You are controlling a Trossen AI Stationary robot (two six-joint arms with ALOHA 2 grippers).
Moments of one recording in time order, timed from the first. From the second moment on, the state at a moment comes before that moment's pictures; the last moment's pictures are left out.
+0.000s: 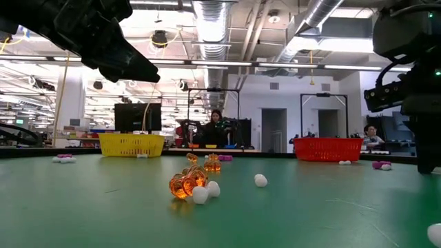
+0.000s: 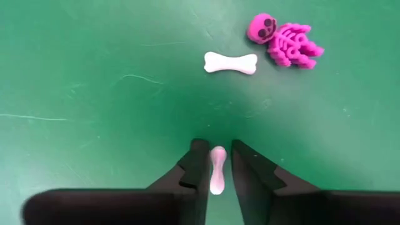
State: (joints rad) left arm -0.38 1.18 0.44 0.38 -0.56 -0.19; right arm 0.37 1.31 0.55 -0.73 0.13 1.11
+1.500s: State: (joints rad) left arm -0.28 1.82 0.73 0.94 -0.12 -0.05; right arm 0.54 1.19 0.70 -0.45 0.62 0.72
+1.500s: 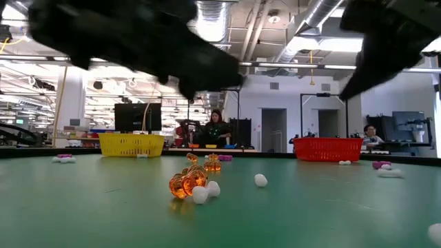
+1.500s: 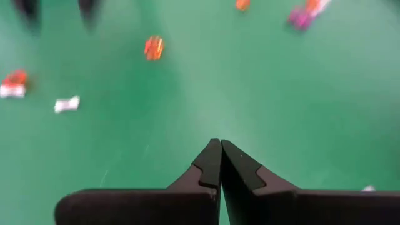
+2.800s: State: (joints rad) left arm -0.11 2.52 1.65 0.43 0.12 0.09; right arm 0.81 1.00 0.70 -0.71 0.95 0.89
